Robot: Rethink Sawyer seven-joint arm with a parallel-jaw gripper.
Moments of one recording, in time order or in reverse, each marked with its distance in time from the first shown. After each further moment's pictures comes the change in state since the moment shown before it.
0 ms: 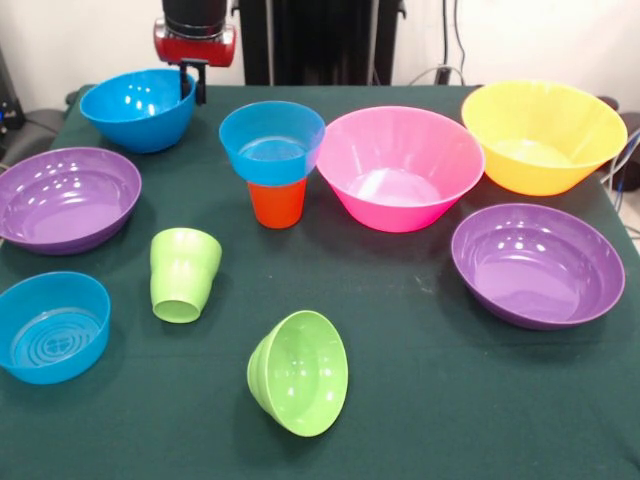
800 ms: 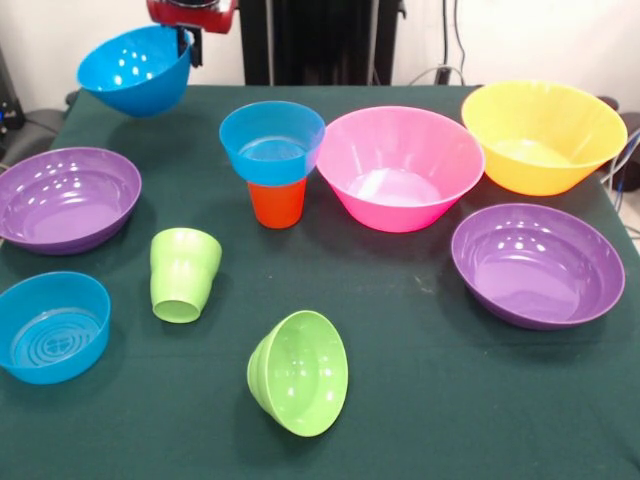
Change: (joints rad) arm 0.056 -0.153 0.030 -0.012 0.134 0.358 0.000
